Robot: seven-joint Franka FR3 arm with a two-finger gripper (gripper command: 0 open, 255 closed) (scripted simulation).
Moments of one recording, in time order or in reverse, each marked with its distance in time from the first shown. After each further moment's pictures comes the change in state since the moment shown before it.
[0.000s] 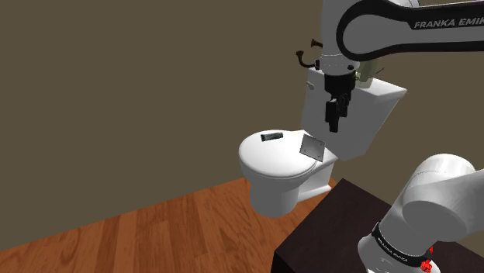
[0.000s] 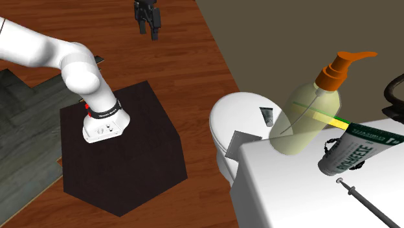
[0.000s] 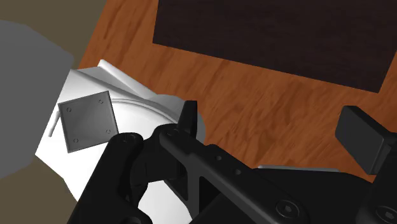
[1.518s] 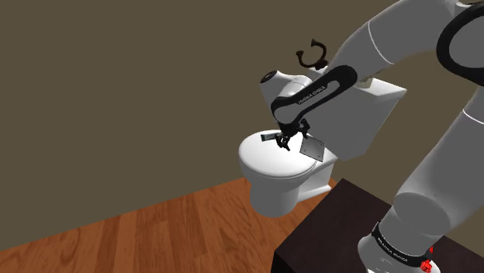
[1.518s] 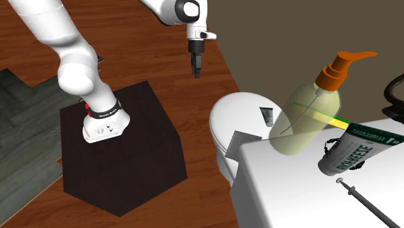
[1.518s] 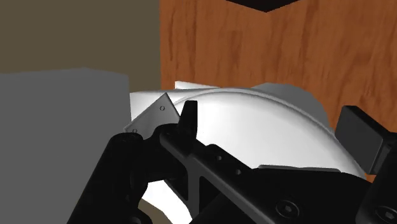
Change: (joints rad) arm -0.191 0.744 0.136 0.099 -0.308 0.536 0.722
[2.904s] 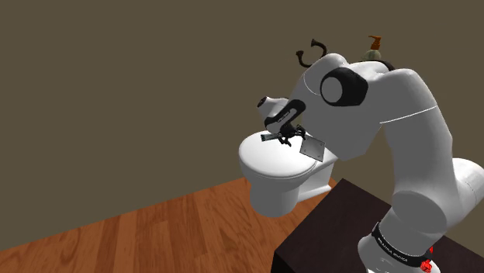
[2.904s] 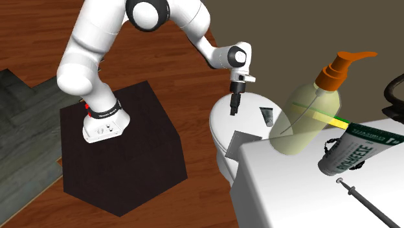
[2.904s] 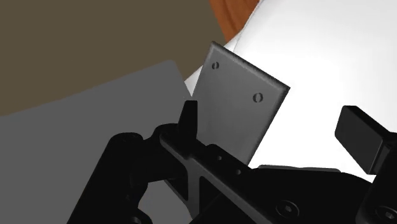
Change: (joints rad) arm -0.039 0.765 -0.222 0.672 -0.241 -0.029 0.478
